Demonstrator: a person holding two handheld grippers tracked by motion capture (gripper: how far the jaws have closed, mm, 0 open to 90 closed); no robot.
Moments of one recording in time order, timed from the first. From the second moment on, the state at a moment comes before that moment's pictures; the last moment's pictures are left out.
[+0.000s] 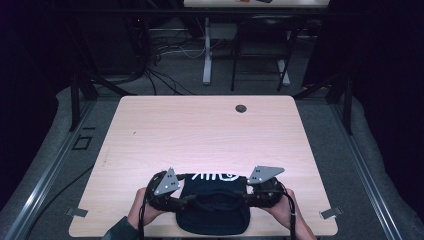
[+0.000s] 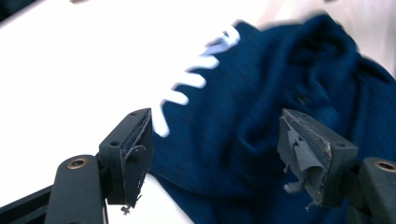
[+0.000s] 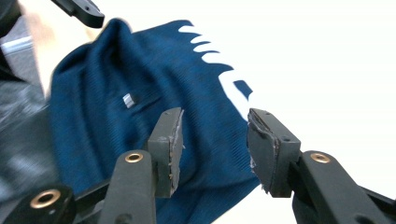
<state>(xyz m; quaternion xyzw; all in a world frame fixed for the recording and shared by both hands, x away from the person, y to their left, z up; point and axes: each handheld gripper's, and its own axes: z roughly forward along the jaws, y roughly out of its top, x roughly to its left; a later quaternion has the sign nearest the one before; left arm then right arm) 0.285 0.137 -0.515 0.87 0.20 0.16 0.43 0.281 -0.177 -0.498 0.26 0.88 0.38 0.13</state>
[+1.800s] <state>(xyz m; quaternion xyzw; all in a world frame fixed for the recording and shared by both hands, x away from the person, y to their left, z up) 0.319 0.120 -0.565 0.87 0.30 0.15 0.35 0.316 -0.162 -0.555 0.32 0.88 0.33 0.12</state>
